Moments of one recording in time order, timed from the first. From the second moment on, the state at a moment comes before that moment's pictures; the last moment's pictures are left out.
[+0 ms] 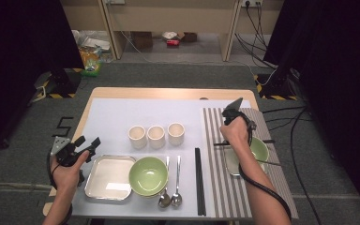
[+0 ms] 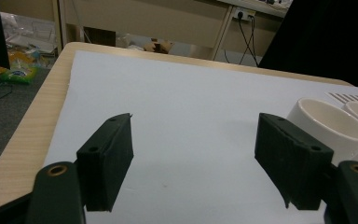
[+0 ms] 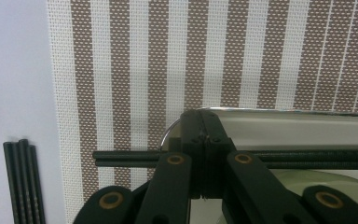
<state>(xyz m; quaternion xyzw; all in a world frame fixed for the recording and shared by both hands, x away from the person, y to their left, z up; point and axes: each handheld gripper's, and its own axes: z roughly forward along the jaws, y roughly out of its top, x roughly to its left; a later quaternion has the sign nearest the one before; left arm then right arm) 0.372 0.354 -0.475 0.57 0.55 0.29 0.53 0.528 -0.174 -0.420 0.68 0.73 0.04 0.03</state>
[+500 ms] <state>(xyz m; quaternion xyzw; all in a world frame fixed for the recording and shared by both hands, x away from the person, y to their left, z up) 0.373 0.353 -0.476 0.57 0.55 0.29 0.53 0.527 -0.175 -0.419 0.68 0.73 0.04 0.03</state>
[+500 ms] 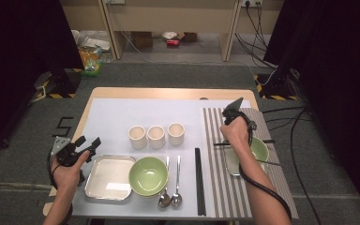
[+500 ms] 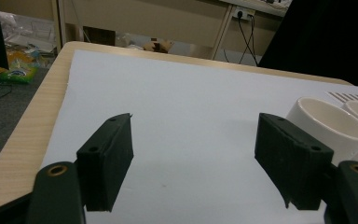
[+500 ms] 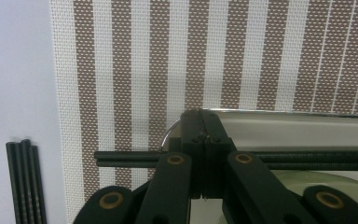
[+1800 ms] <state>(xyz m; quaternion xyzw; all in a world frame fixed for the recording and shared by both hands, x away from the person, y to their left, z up) 0.373 0.353 -0.476 0.57 0.55 0.29 0.53 0.529 -0.164 -0.406 0.67 0.74 0.09 0.06</state>
